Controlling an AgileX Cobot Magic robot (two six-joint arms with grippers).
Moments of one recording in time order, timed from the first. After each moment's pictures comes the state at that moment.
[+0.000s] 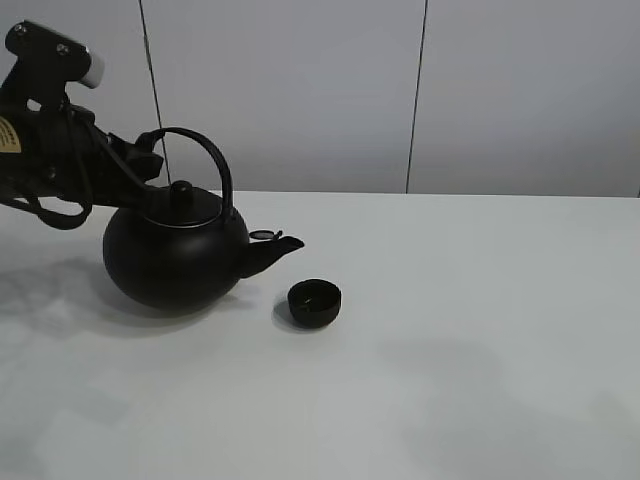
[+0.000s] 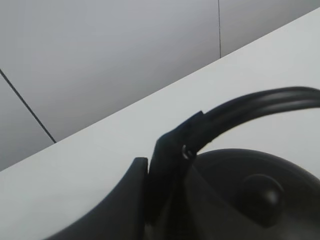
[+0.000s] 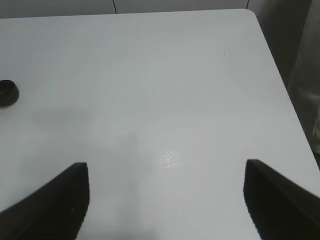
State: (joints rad) left arm -0.26 1.84 -0.75 0.32 -0.70 0.08; right arm -0.11 -0.02 -0.47 0.01 1.08 -0.07
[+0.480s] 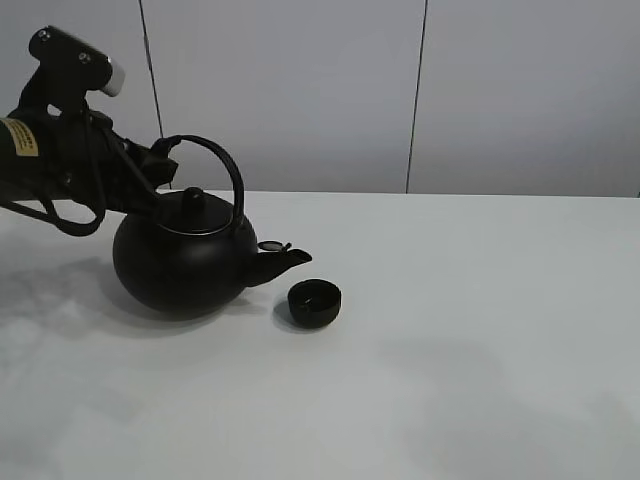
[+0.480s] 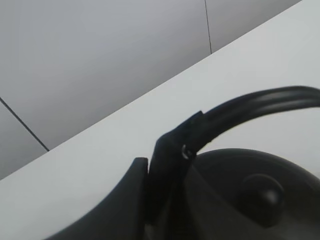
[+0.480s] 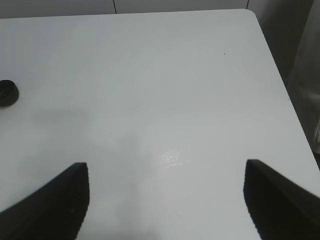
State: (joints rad) left arm -0.28 1.86 -0.77 0.33 -0.69 0.12; right arm -0.11 -0.02 -0.47 0.01 1.08 -0.07
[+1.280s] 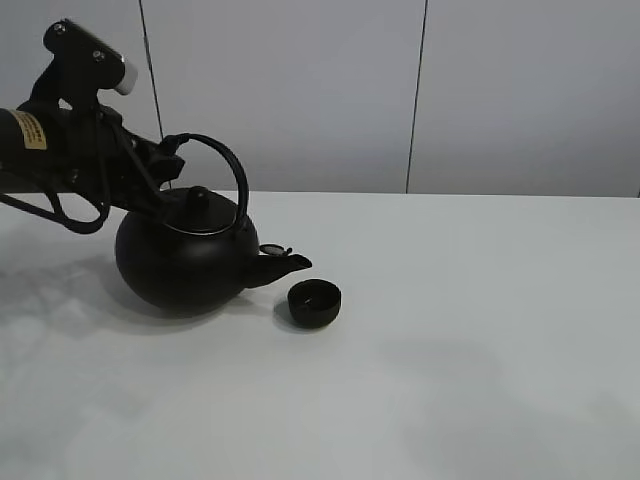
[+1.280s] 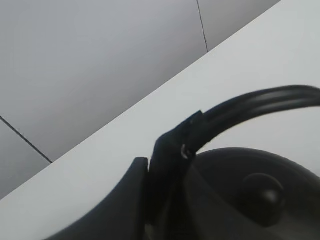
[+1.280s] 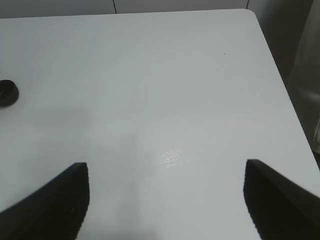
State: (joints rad) left arm -0.29 1.86 -0.81 0.36 -0.65 0.17; right arm -0.11 -0.02 -0.47 0.01 1.08 -0.07
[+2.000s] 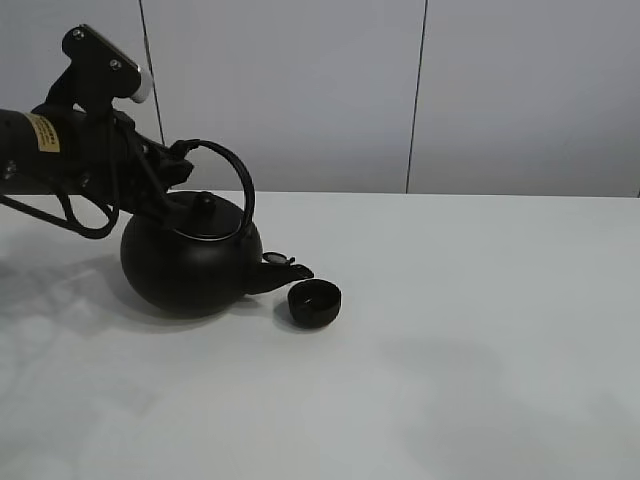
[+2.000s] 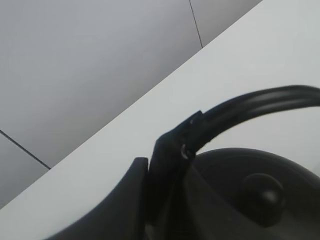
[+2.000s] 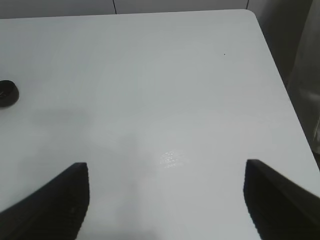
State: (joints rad) left arm -0.31 1.88 -0.83 0.36 -0.64 0.22; right arm -0.11 -0.02 -0.47 0.01 1.08 -0.07
